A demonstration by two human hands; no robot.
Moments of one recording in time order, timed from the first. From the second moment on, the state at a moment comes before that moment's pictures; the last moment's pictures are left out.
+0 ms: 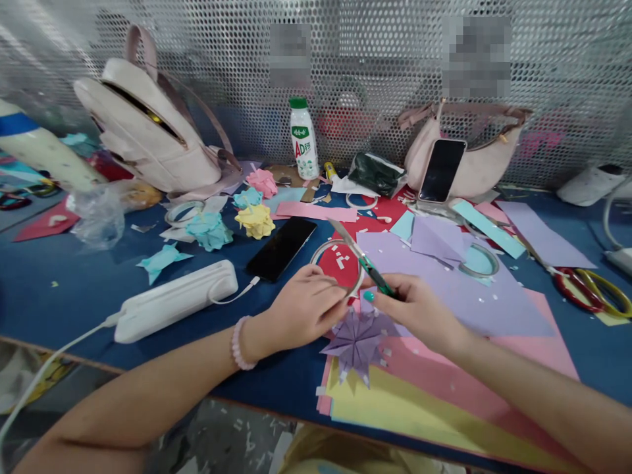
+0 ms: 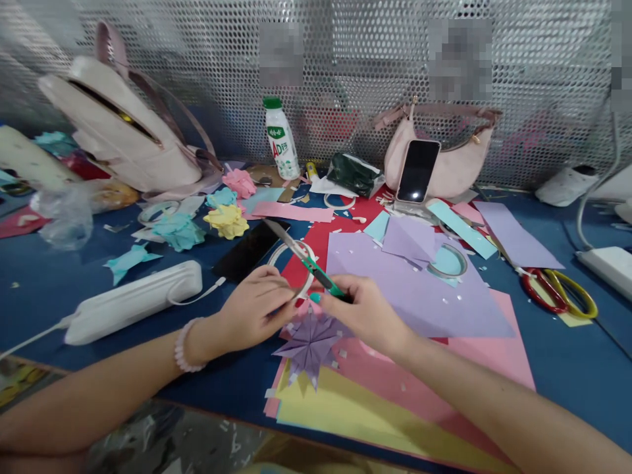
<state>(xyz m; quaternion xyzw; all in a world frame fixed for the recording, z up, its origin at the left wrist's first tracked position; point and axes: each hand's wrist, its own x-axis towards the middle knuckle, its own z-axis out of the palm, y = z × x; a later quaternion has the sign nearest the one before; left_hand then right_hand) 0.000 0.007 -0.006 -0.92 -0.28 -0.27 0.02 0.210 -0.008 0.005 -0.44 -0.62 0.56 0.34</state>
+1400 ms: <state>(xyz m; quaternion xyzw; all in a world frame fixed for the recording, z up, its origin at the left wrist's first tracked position) -0.017 0.022 0.013 -0.77 -0.44 -0.45 -0.04 0.216 -0.020 -0.006 -0.44 -0.84 0.11 0.29</state>
